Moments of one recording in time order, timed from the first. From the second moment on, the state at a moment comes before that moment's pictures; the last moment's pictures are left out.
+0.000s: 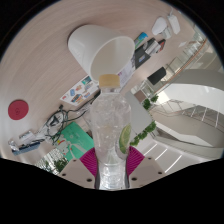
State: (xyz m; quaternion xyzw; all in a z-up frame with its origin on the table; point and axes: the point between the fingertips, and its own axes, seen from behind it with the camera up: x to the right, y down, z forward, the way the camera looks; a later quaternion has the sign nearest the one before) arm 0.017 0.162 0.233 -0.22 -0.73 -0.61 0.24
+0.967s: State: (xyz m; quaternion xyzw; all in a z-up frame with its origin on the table) arm 0.154 0.120 0.092 -0.77 -0.09 0.07 0.63
